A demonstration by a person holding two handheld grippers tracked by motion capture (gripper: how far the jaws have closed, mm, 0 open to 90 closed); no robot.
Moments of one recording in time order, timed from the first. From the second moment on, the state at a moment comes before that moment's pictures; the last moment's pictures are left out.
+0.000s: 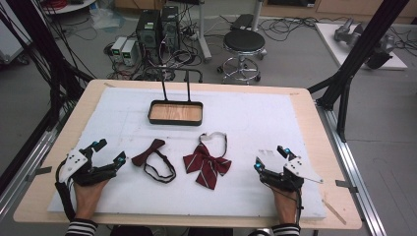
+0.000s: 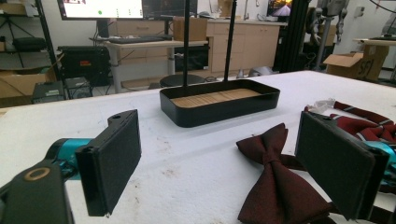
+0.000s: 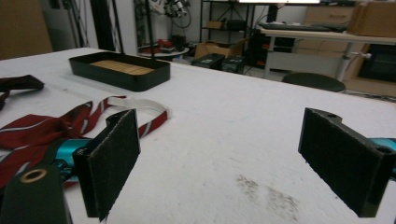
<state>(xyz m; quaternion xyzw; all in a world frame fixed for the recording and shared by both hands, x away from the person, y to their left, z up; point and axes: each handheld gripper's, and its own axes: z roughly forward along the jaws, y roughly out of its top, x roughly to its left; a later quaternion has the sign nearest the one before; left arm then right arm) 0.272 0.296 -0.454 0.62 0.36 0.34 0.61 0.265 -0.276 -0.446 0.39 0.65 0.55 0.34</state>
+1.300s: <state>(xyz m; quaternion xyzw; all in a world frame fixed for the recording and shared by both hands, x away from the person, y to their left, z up) 0.272 0.296 -0.454 0.62 0.36 0.34 0.61 0.329 -0.159 -0.402 0.24 0.88 0.39 0.14</state>
